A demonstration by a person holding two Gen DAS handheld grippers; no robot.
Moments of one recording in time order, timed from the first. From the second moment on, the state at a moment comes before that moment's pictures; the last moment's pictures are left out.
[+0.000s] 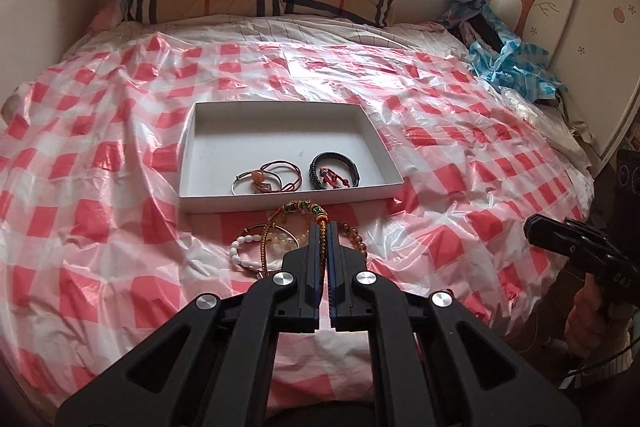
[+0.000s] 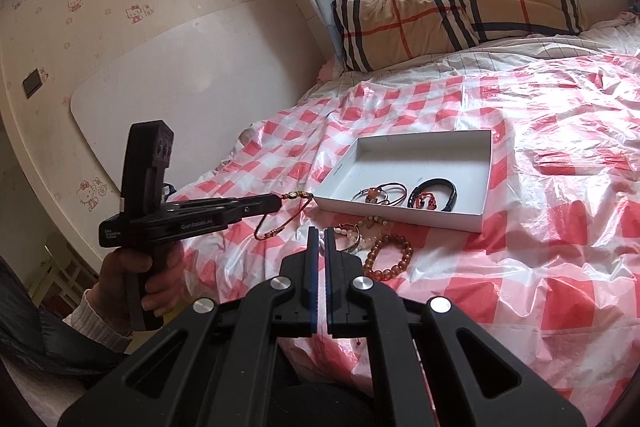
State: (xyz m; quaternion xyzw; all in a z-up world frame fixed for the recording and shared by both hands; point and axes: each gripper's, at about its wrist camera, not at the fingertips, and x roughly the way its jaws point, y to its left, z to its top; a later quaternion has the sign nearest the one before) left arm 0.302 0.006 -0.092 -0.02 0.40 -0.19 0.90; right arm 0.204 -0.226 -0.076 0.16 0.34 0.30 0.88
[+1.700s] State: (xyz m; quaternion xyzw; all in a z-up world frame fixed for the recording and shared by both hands) left arm 0.172 0.023 -0.003 0.02 0.30 -0.17 0.94; right arm 0.098 -0.199 0.005 0.12 0.26 0.28 0.92
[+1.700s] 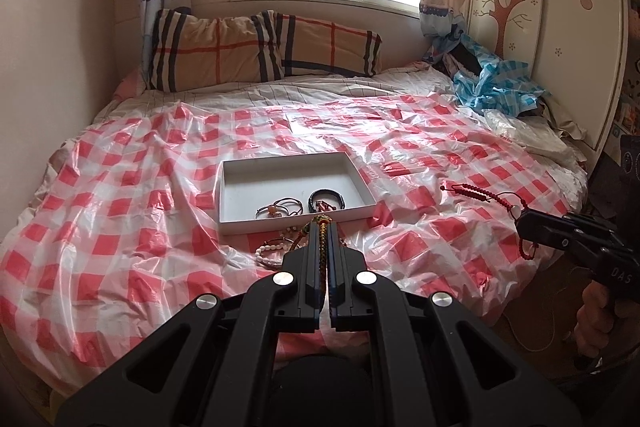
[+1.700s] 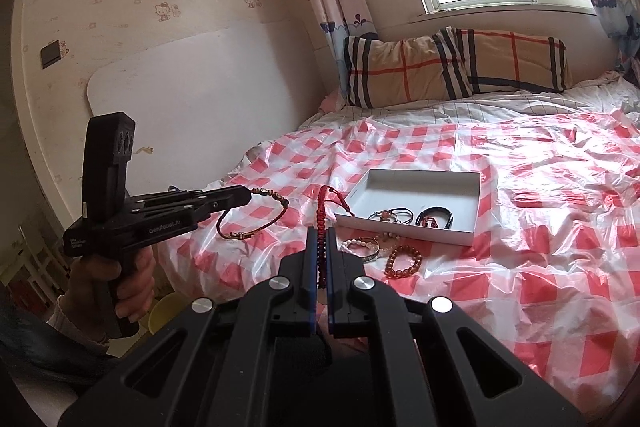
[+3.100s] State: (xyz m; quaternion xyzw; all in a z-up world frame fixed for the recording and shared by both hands) left arm 0.236 0.032 -0.021 0.00 0.31 -0.15 0.94; right arm 0.167 -0.171 -0.010 0.11 0.27 0.28 0.92
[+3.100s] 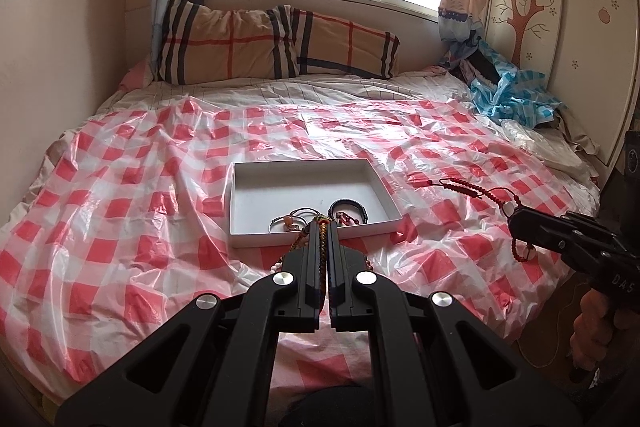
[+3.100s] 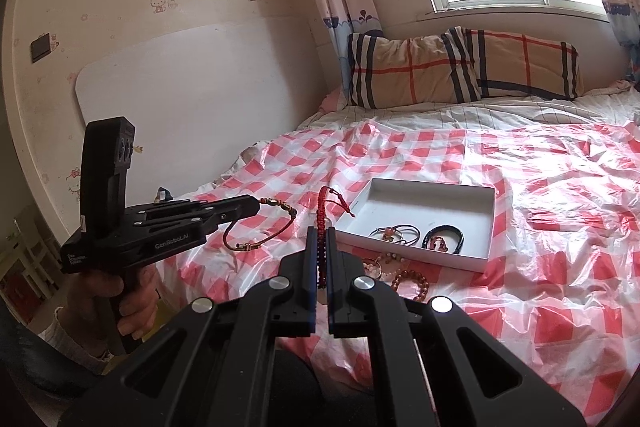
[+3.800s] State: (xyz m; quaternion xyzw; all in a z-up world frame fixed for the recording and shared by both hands) left arm 0.359 0.017 -0.090 -0.03 0.35 -0.16 0.92; right arm 0.293 -0.175 -0.082 0.11 0.31 0.25 0.91
